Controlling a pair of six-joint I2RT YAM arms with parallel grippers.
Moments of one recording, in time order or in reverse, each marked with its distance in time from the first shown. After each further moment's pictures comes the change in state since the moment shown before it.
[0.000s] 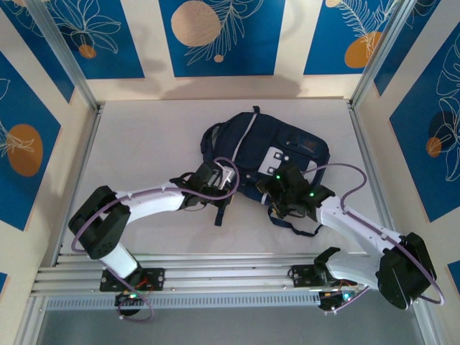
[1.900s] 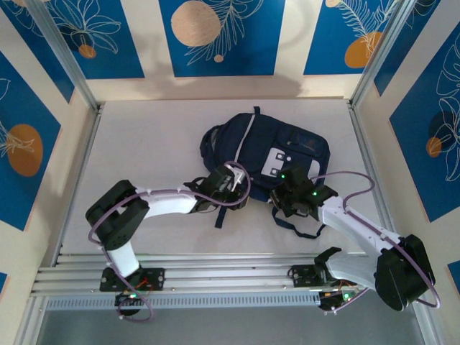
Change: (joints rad) left arm -0.079 0.134 0.019 0.189 -0.117 -0.031; right arm -0.079 -0.020 -0.021 -0.039 -0.006 0.096
